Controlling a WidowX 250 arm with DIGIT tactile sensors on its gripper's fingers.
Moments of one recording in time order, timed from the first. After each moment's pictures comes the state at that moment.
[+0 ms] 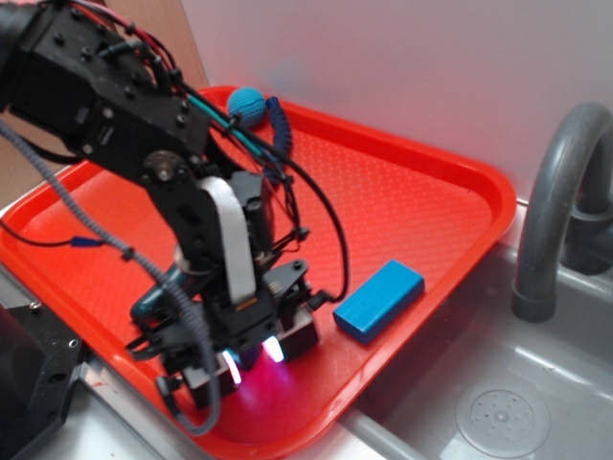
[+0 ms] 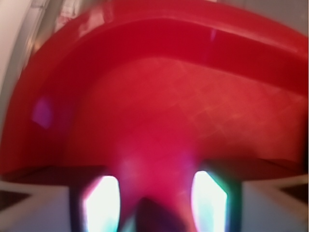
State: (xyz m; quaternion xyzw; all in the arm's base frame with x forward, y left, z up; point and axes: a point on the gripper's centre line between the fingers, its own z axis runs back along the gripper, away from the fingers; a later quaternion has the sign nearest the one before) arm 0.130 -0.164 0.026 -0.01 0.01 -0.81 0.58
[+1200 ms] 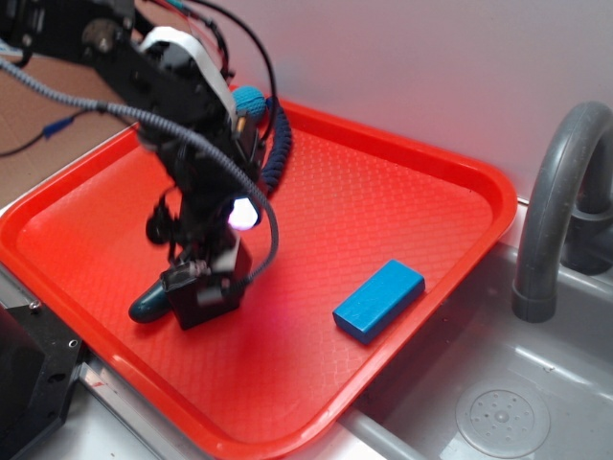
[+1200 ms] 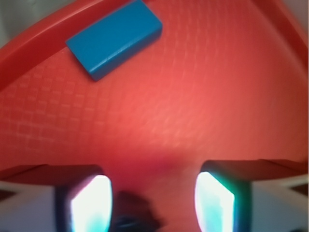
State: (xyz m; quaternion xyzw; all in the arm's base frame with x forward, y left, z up) arm 0.180 -0.119 0.066 0.02 -0.09 -0.42 0.90
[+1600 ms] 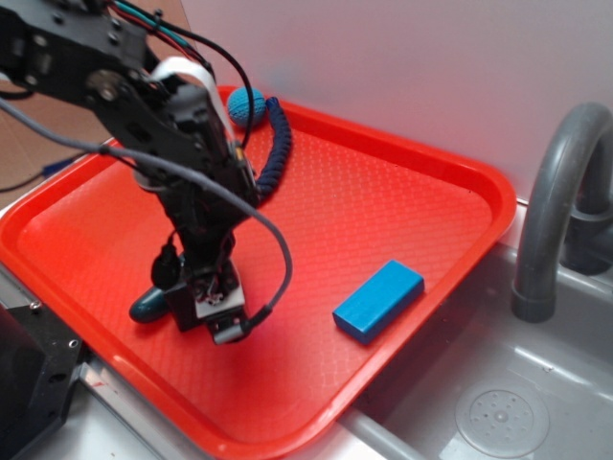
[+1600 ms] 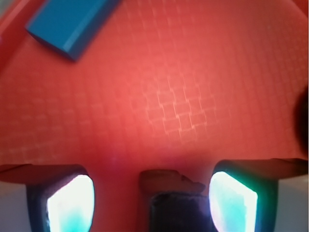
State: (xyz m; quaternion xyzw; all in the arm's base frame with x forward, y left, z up) arm 0.167 -0.117 0.052 0.05 -0.04 -0.32 0.95
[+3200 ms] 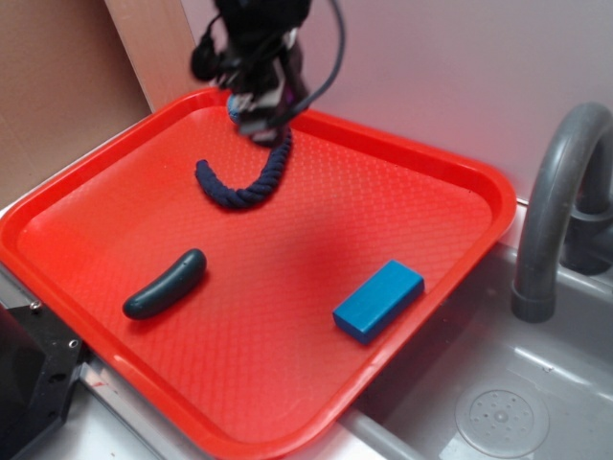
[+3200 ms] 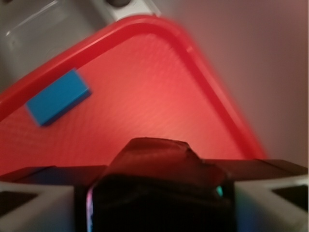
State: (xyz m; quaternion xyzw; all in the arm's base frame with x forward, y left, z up) arm 0.272 -0.111 0.149 0.05 -0.08 -0.49 0.87
